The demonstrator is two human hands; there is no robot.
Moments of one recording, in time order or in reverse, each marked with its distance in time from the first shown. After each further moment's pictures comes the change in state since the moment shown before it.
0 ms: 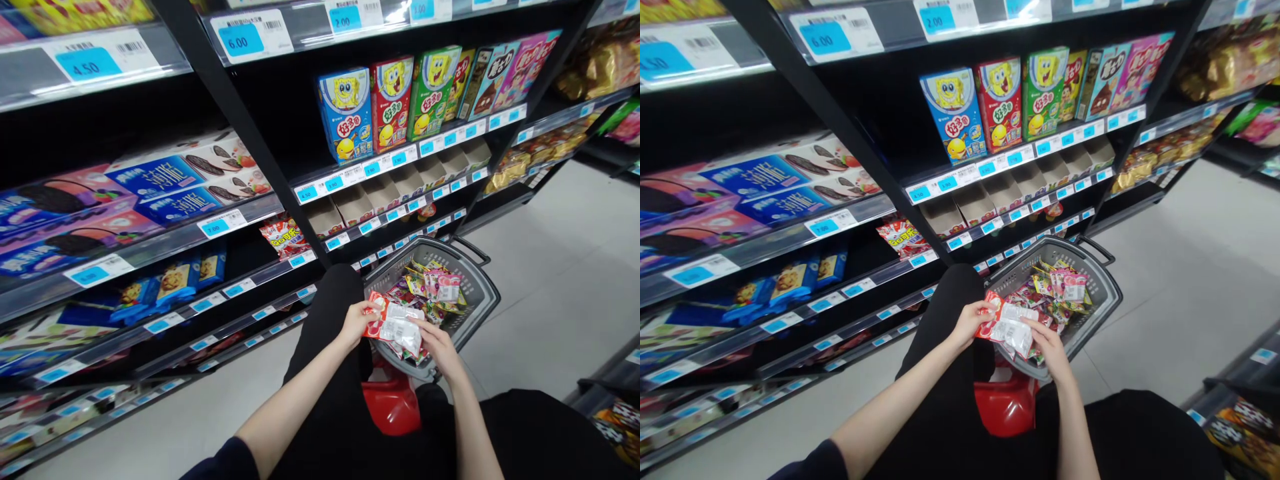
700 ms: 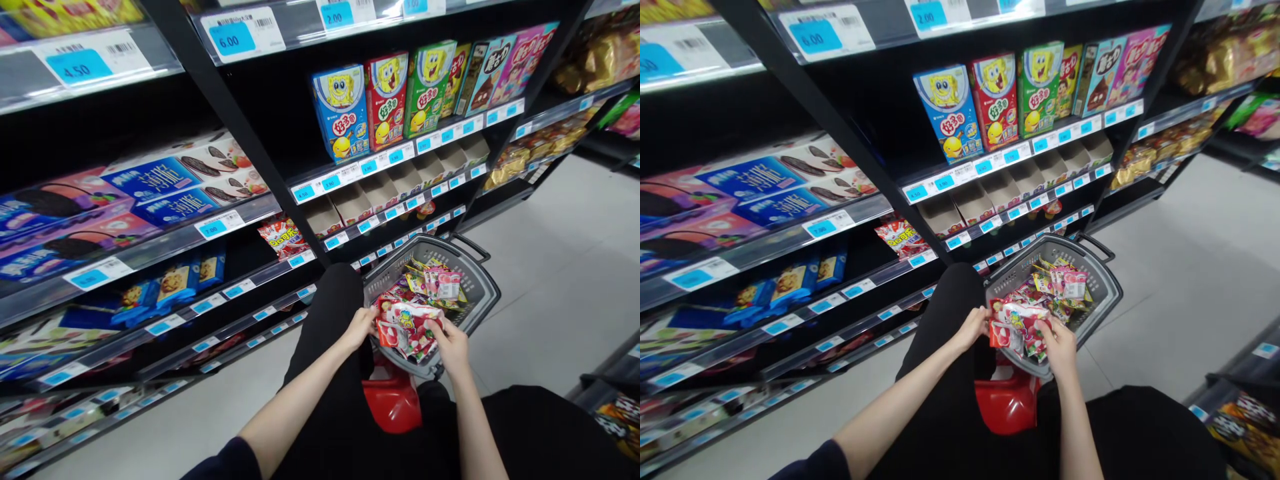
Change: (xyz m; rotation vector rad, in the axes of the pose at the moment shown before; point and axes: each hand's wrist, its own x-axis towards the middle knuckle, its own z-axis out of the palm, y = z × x) left_hand -0.007 -0.007 0.002 0.076 -0.211 -0.064; right_hand -0.005 -0.007 -0.005 -0.338 0.319 -0.178
